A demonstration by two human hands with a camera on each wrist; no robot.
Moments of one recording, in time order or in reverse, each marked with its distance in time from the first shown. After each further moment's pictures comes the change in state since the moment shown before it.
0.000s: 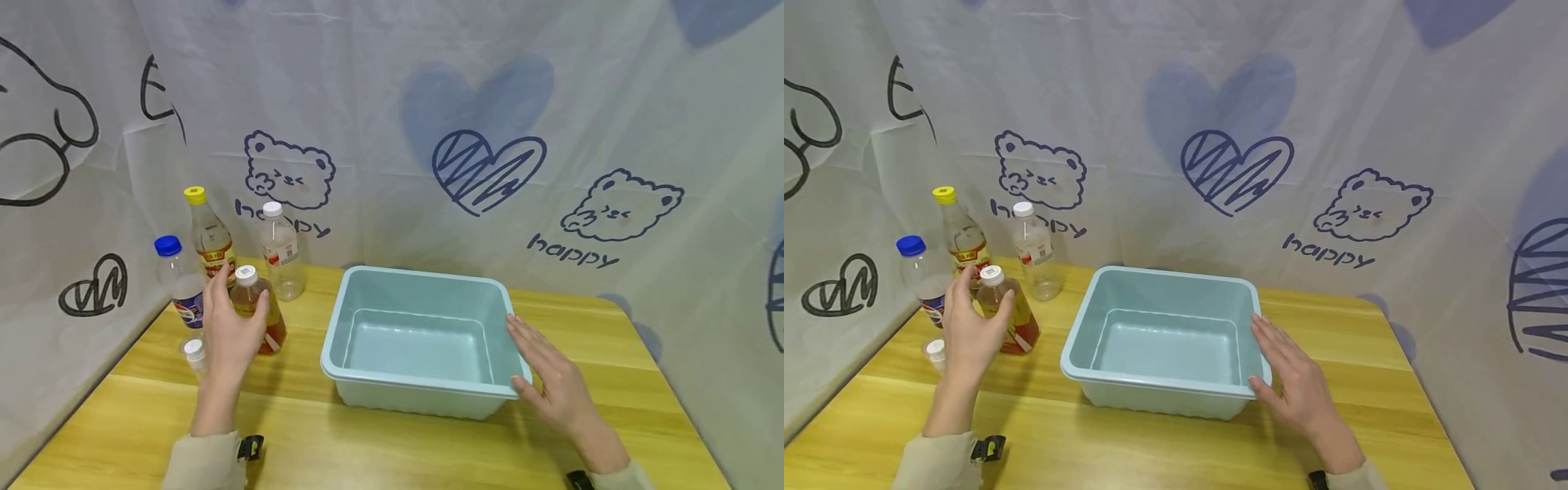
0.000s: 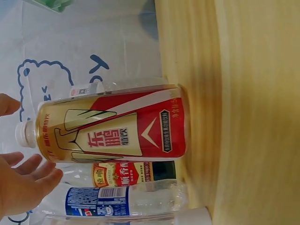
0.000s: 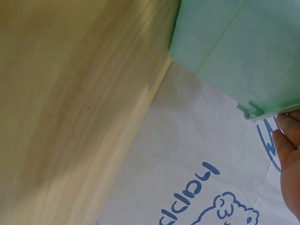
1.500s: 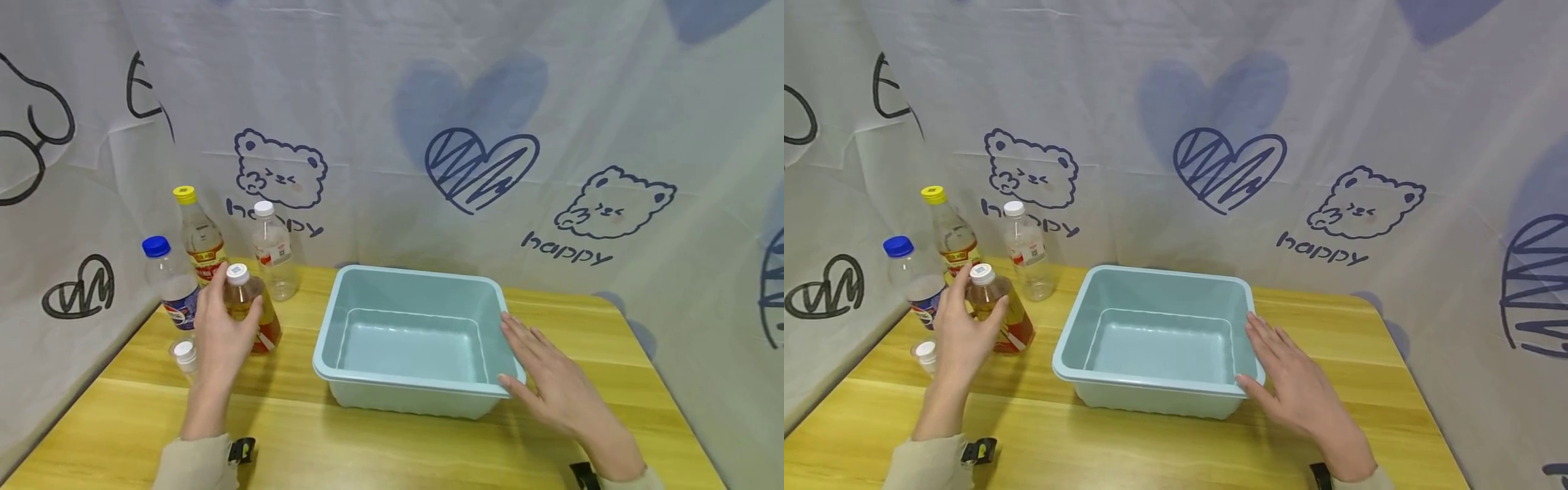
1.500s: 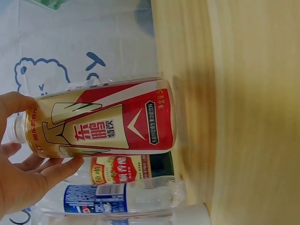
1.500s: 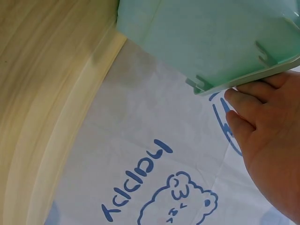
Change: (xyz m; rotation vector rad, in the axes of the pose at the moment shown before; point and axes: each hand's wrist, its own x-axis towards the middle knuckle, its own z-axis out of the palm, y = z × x) left_hand -0.002 -0.005 0.003 0.033 -0.071 -0.031; right_hand 0.014 -0.019 -0.030 -0.154 -0.384 0.133
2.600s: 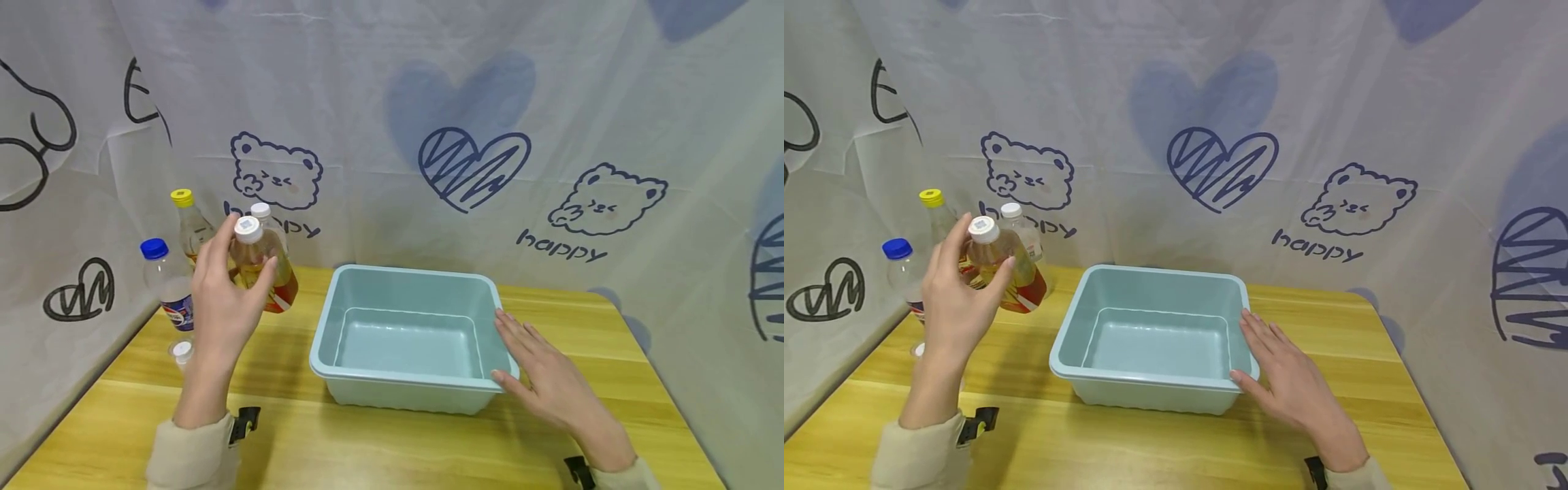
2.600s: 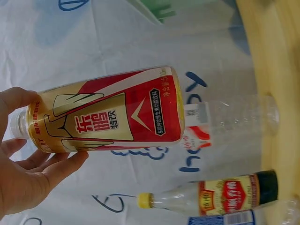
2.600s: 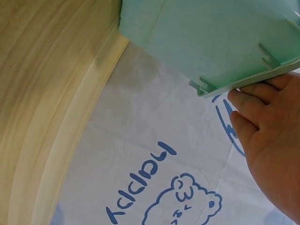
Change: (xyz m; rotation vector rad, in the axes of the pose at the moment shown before) left_hand 0.019 0.087 -0.023 -0.089 0.059 0.267; right_hand 0.000 0.001 0.001 0.020 -0.023 0.035
